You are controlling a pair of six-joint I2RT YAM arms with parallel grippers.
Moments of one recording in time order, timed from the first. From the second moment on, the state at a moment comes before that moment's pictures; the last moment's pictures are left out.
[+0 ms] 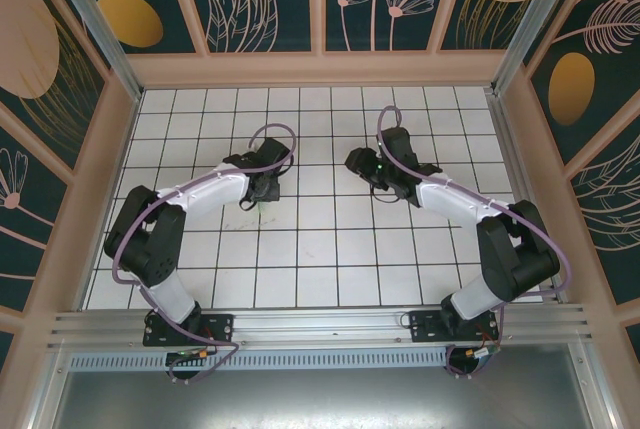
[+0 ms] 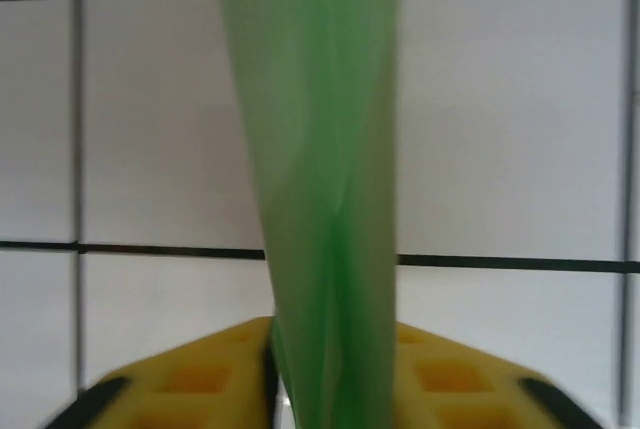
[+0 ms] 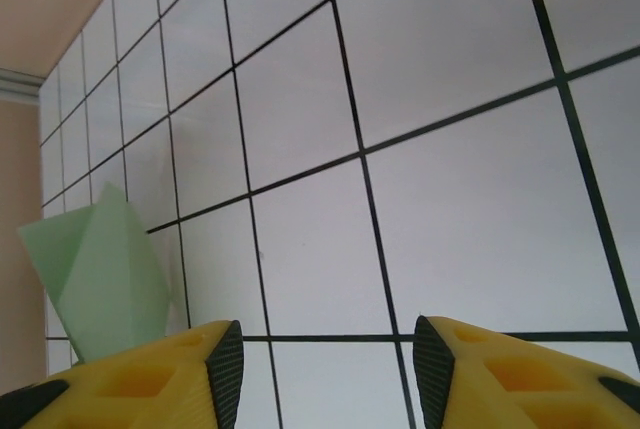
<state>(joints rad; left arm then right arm) -0.57 1.71 1.11 -0.61 -0.28 -0.54 0.49 1.53 0.91 -0.09 -0.15 0.90</state>
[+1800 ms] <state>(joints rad) -0.25 1.46 0.73 -0.13 0.26 -0.75 0.79 1.90 1.18 -0.27 -0.20 0.45</state>
